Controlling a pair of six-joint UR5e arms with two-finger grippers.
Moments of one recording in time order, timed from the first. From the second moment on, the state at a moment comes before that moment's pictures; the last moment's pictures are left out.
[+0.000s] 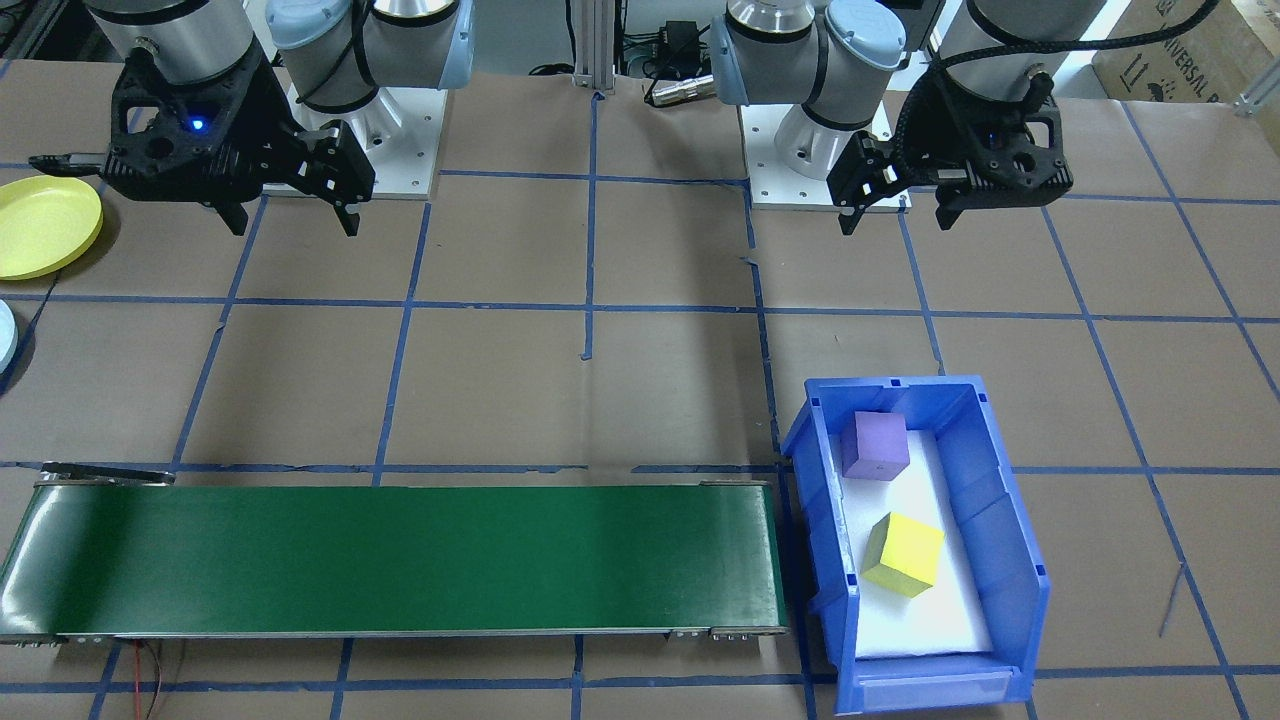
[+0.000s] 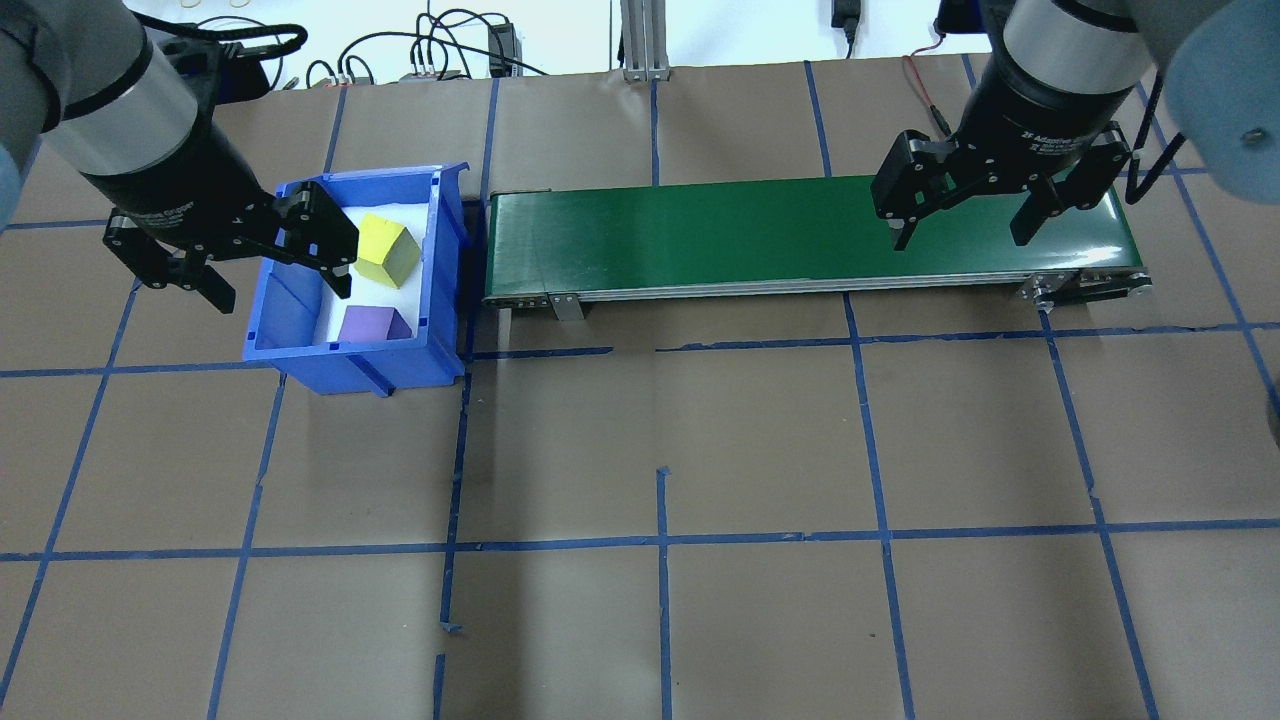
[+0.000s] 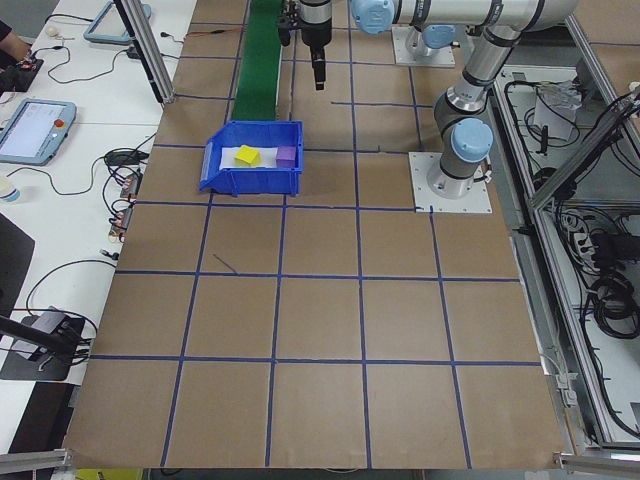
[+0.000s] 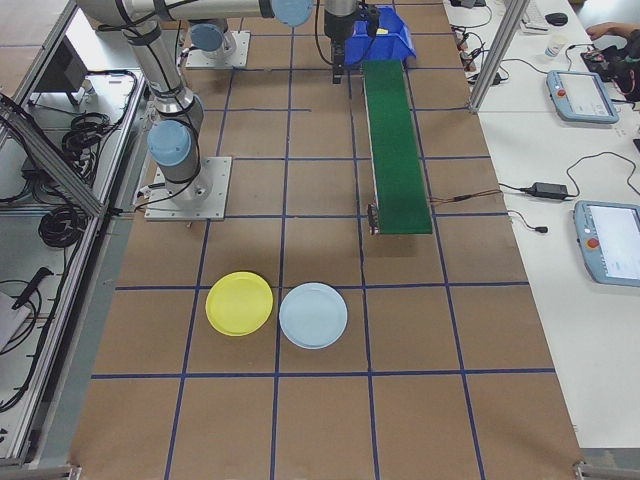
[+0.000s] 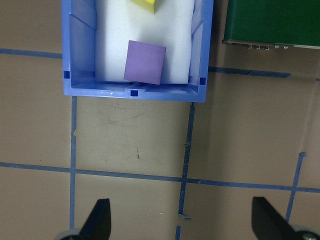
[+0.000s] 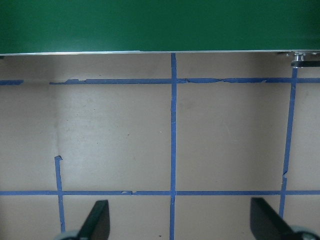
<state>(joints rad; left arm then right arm) -1.50 -1.49 -1.63 -1.65 1.57 -0.02 1.57 -1.61 1.57 -1.52 -1.56 -0.01</state>
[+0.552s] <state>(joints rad) -1.58 -1.50 -1.63 -1.64 1.57 -0.10 1.57 -1.61 1.57 -1.52 -1.56 -0.01</state>
